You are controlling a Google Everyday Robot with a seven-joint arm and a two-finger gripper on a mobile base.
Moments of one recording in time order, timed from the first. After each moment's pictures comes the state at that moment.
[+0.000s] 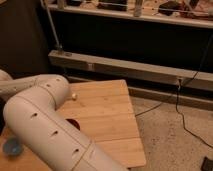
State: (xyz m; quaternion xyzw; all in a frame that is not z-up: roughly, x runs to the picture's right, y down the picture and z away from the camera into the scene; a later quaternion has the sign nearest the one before) arm -0.496 0.076 0.866 -0.22 0.03 0.06 0.97
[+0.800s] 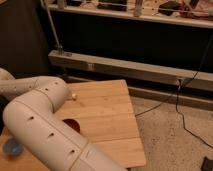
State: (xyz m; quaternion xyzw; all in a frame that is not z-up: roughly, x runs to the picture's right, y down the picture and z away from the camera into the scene) arm -0.469 0.083 0.885 -0.27 0.09 0.12 0.95
